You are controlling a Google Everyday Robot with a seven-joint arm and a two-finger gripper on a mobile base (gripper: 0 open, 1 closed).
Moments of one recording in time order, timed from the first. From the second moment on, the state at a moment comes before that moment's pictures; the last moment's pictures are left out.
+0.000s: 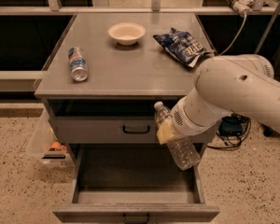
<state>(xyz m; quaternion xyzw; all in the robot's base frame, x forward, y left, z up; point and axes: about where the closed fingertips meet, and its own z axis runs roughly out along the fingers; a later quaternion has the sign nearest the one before) 0.473 -0.102 0.770 -0.18 0.97 0.11 0.16</state>
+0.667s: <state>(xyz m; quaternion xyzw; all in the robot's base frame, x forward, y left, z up) 0.442 -0.099 0.714 -0.20 0.96 0.18 0.07</state>
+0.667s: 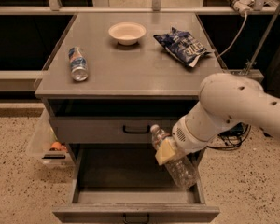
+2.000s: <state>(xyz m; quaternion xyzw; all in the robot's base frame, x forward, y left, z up) 0.395 -0.077 0.518 -0.13 0.96 0.25 -0.05</state>
